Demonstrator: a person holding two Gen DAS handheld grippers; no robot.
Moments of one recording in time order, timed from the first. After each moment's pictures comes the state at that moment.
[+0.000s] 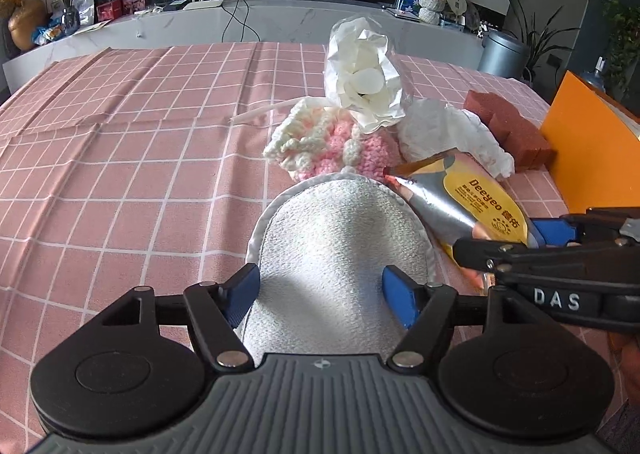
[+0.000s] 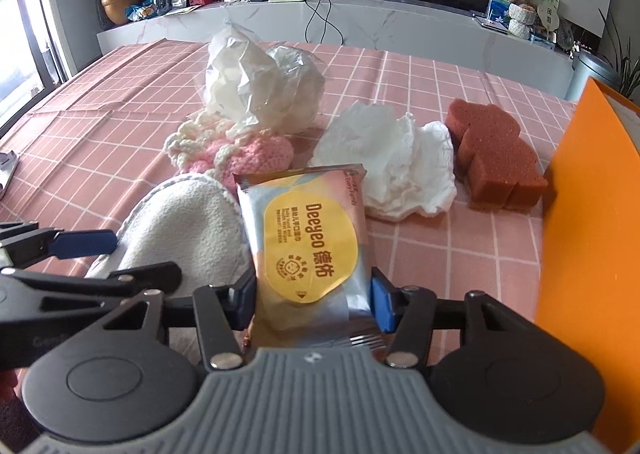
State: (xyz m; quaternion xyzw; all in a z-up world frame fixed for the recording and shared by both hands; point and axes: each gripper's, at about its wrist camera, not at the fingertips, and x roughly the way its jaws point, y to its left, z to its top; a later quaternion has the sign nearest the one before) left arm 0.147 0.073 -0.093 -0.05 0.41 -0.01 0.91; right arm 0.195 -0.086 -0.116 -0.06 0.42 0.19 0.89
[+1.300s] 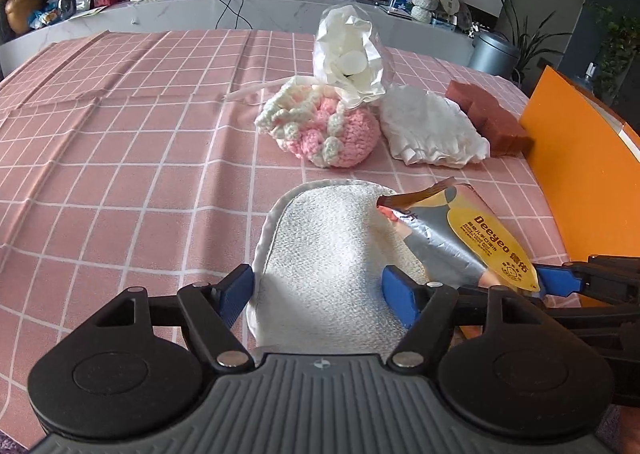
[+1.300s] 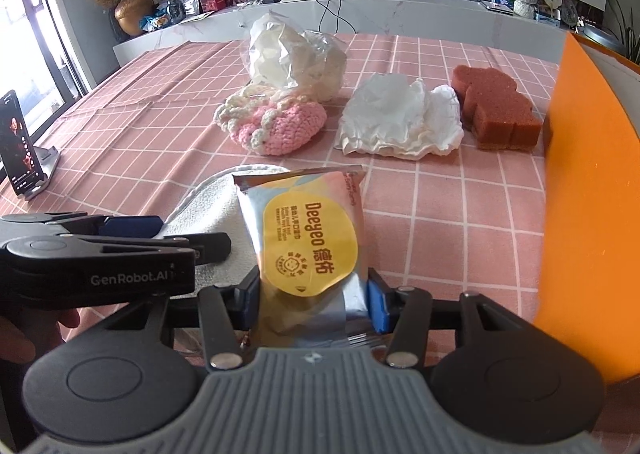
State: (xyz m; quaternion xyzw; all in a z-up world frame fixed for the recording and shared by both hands) left arm 0.123 0.069 -0.095 -0.07 0.41 -0.02 0.91; right arm 0.142 -0.102 -0.115 -0.02 0.42 0.22 0.88
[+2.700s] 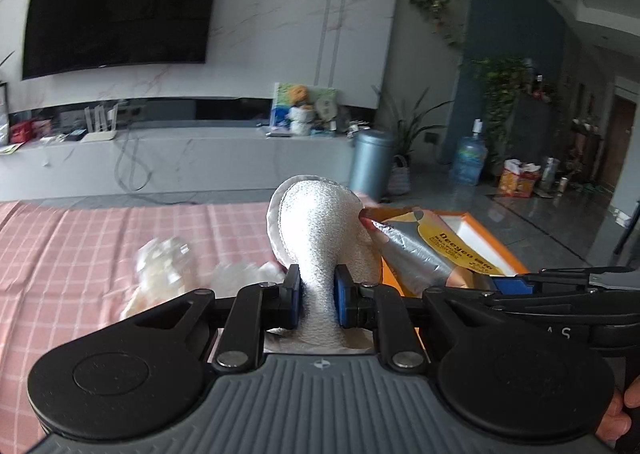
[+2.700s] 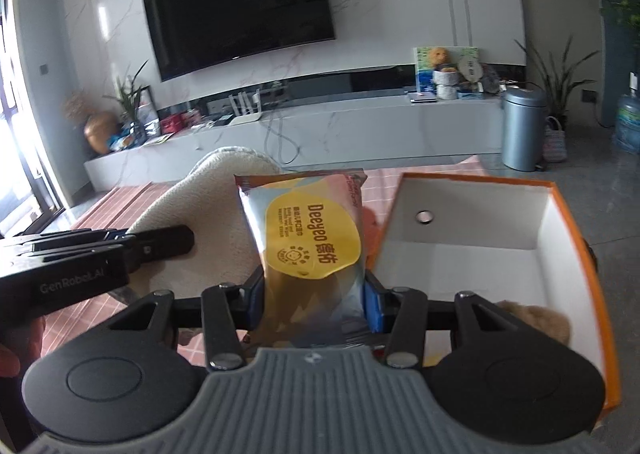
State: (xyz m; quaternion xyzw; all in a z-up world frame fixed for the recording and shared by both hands) left arm 0.095 -0.025 0.037 -0.03 0.24 -0.15 0.96; right arm 0.101 -0.242 0.017 0.06 0.29 0.14 0.95
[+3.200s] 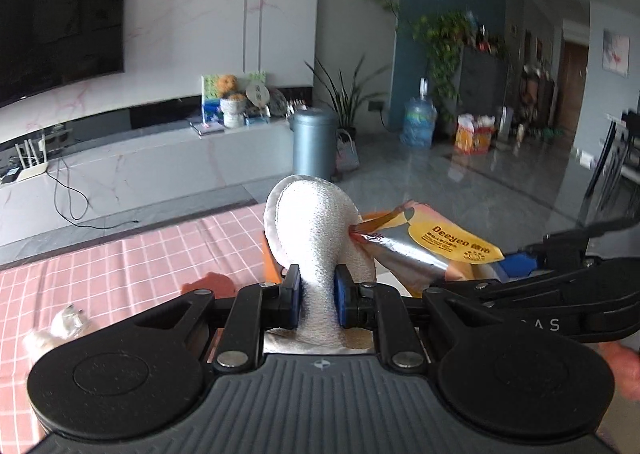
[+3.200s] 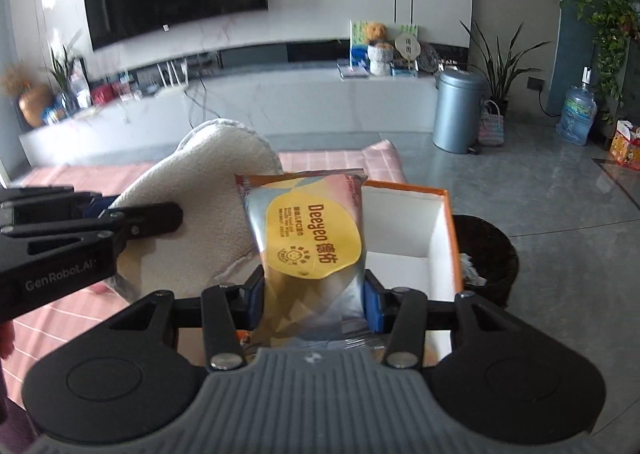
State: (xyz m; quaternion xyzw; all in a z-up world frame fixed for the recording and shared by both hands) left arm 0.175 -0.131 0.034 0.04 0.25 -0.24 0.94; right arm 0.170 -0.323 0.019 0.00 0.35 0.06 0.94
